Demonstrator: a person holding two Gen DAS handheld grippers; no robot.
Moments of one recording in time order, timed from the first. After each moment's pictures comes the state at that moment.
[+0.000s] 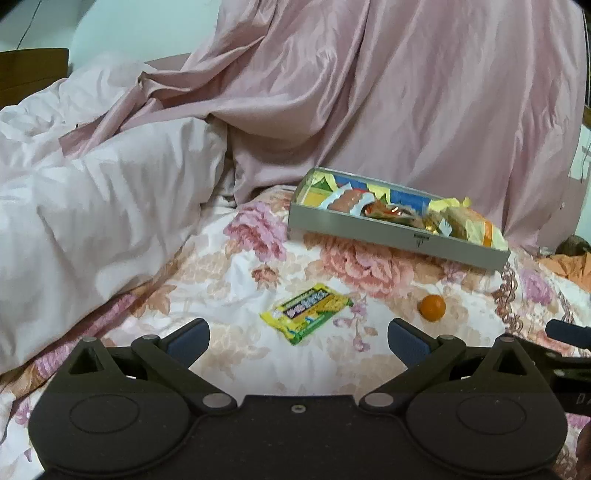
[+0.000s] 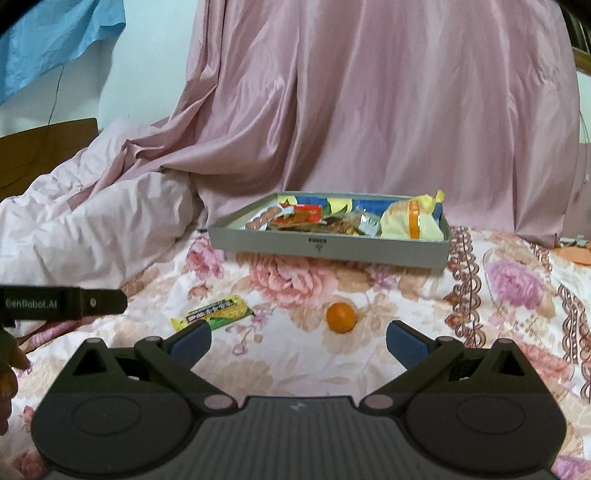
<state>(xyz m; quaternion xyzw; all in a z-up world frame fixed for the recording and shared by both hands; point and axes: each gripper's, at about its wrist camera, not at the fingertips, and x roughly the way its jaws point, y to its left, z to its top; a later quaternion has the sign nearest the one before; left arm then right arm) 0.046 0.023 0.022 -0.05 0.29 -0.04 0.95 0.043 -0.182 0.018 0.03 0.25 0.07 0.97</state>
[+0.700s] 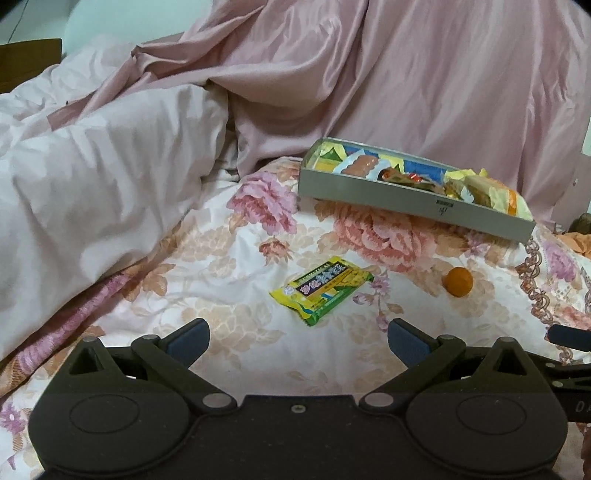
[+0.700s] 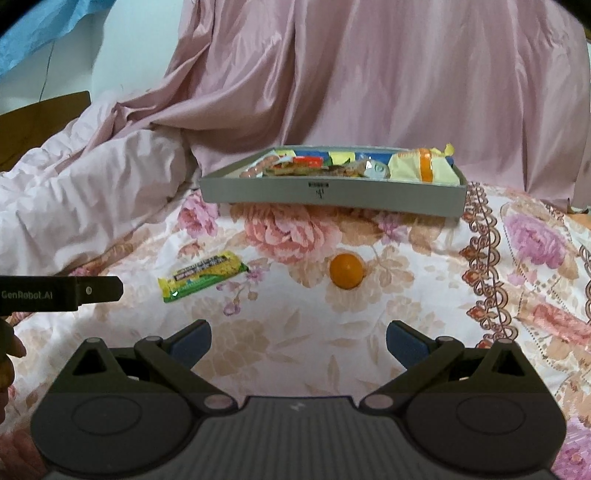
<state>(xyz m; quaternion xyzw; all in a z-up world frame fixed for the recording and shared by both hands) 0.075 0.025 -0.013 -0.04 0.32 -0.04 0.94 0.066 -0.181 -0.023 0.03 0.30 0.07 0.95</state>
